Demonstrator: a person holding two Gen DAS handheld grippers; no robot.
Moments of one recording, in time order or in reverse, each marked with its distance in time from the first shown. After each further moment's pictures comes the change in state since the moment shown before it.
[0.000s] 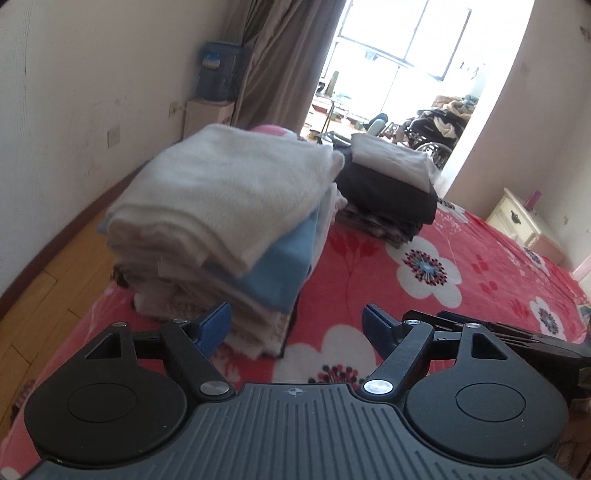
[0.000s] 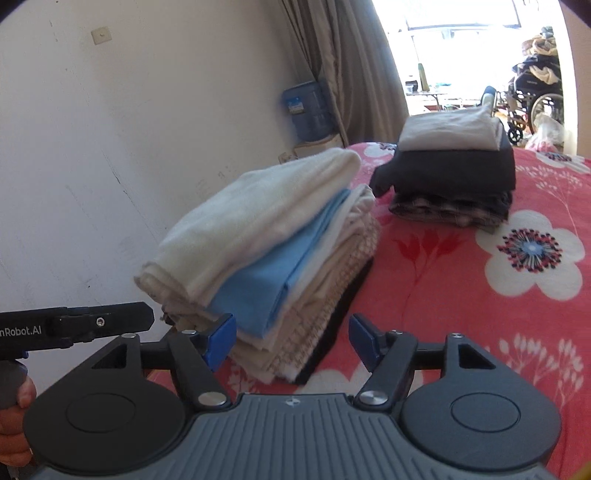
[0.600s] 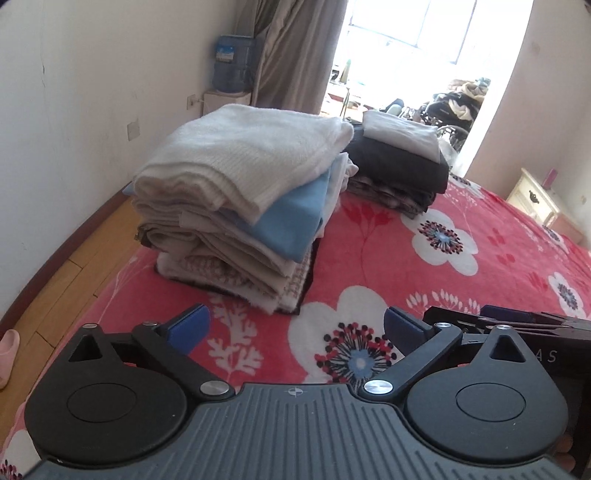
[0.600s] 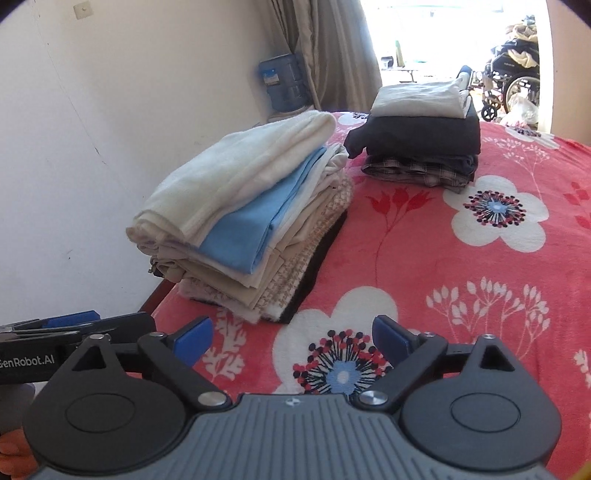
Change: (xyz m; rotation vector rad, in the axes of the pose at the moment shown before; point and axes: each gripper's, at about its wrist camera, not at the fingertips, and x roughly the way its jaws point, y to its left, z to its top) left arm -0.025 -0.013 -0.051 0.046 0.010 0.098; right arm -0.037 0.019 -0.035 -0.025 0.074 -0.112
